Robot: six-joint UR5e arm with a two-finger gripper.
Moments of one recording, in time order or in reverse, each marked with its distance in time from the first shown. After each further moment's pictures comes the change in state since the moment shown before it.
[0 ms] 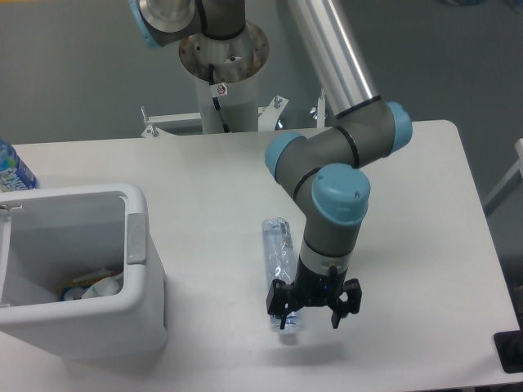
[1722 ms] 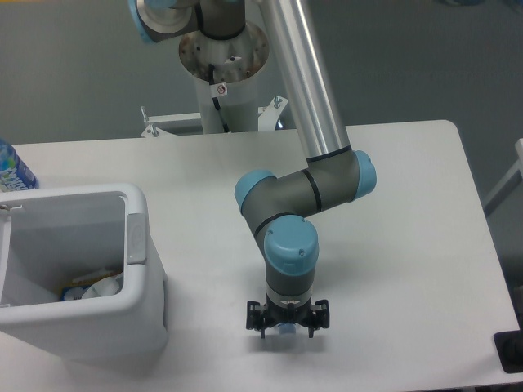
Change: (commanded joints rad) arm -0.092 -0.080 0.012 0.003 0.195 -0.018
